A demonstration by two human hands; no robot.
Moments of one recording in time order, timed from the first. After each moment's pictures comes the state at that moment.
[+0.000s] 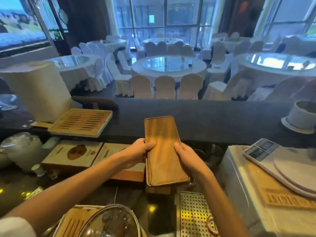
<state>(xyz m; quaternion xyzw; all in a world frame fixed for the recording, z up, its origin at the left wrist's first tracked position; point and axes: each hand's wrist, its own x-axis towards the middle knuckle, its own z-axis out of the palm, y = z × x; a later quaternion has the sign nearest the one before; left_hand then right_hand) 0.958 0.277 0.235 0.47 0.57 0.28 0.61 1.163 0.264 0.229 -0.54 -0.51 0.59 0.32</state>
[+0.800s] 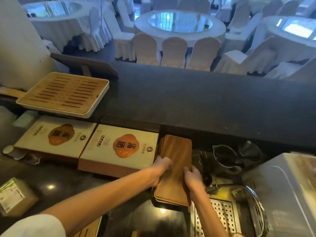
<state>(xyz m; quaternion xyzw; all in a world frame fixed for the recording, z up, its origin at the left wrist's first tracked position) 0.976 0.351 0.054 0.24 0.68 0.20 0.66 1.108 0.332 0.026 -0.72 -0.29 0.57 0.27</state>
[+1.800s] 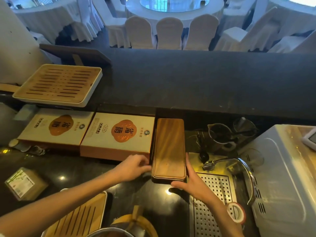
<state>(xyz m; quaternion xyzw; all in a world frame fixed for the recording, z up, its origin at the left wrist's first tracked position) 0.891 0.287 0.060 0.64 0.61 0.02 0.47 1.154 0.258 0.001 -0.54 -0.56 0.61 0.16</state>
